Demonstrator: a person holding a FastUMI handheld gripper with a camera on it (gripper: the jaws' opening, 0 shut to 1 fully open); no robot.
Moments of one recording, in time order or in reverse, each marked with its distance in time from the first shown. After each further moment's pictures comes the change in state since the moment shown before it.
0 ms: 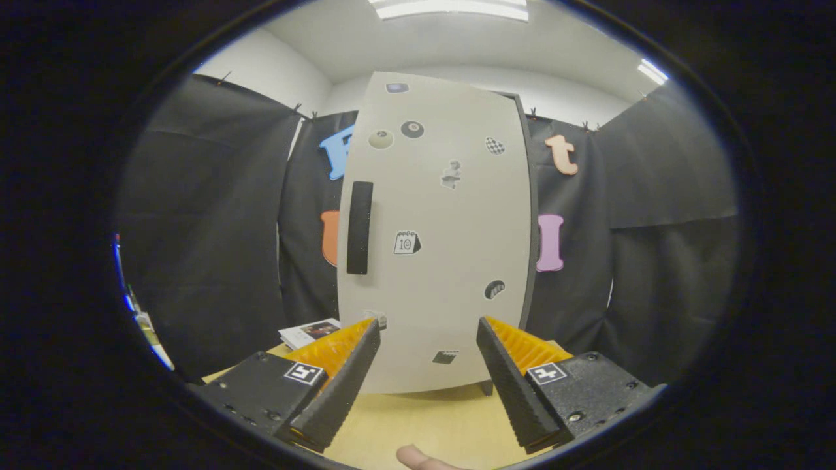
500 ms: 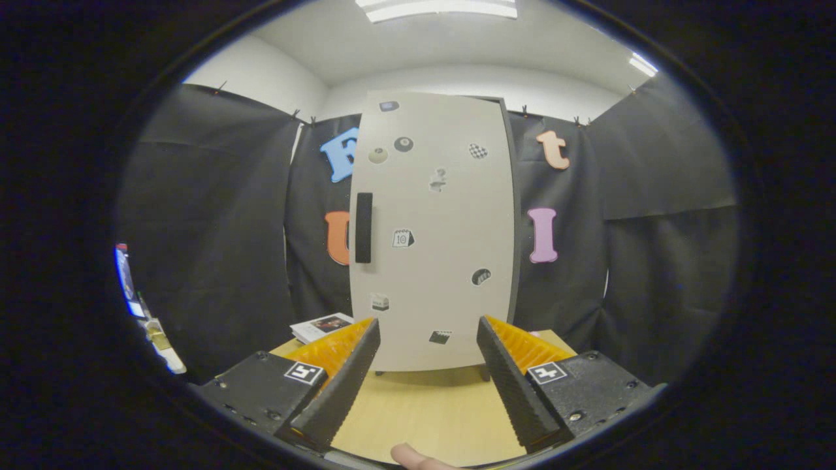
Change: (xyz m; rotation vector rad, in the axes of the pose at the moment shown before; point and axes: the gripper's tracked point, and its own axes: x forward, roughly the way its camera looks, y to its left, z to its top) arm -0.066 -0.010 0.014 0.012 -0.036 0.004
